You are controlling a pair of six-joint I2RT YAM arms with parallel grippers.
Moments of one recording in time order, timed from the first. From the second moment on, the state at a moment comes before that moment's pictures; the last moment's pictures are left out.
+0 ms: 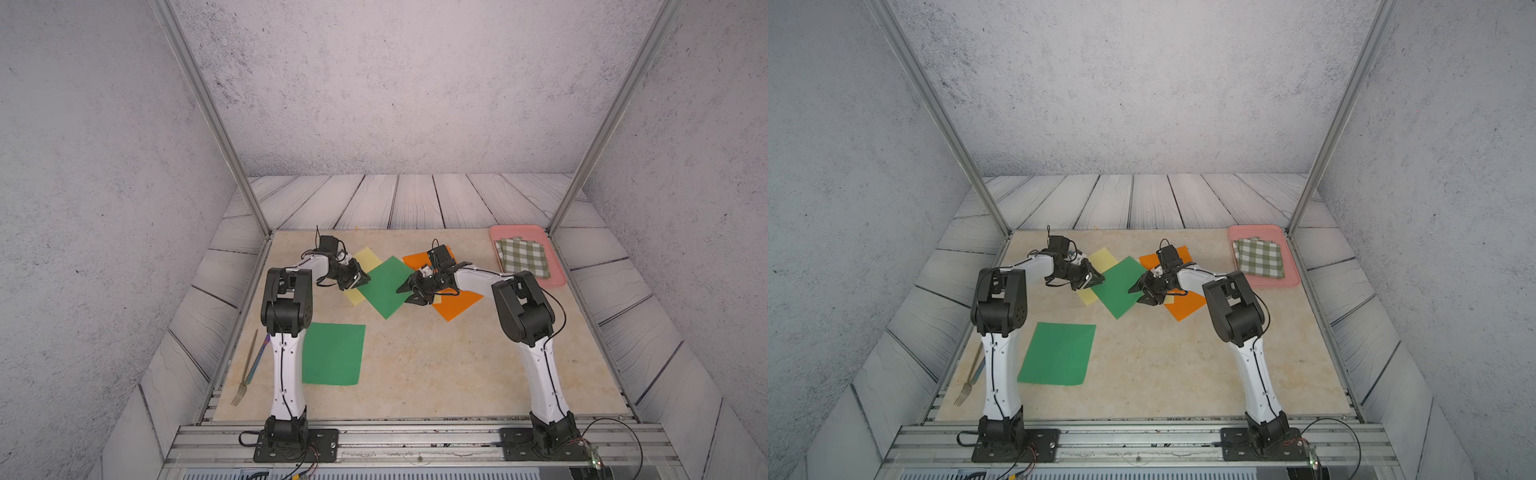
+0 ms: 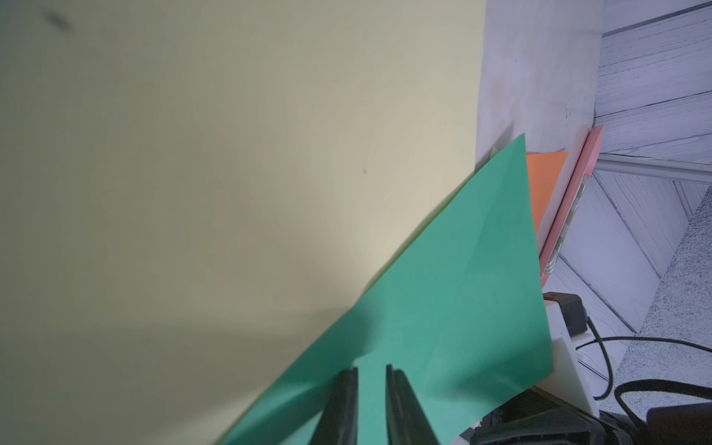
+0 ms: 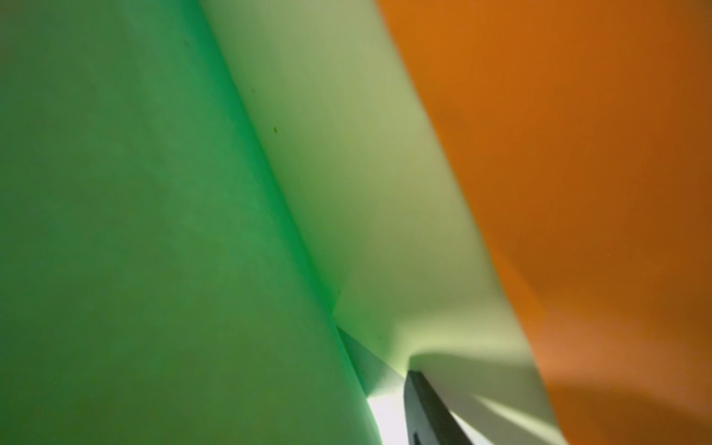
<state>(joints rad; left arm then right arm) -0.11 2.31 1.65 -0.48 0.72 -0.61 0.49 2.29 1.61 -0.30 -0.74 1.05</state>
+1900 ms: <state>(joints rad) 0.01 1.59 1.43 -0.52 0.58 -0.42 0.62 2.13 2.10 -1.03 -0.83 0.51</state>
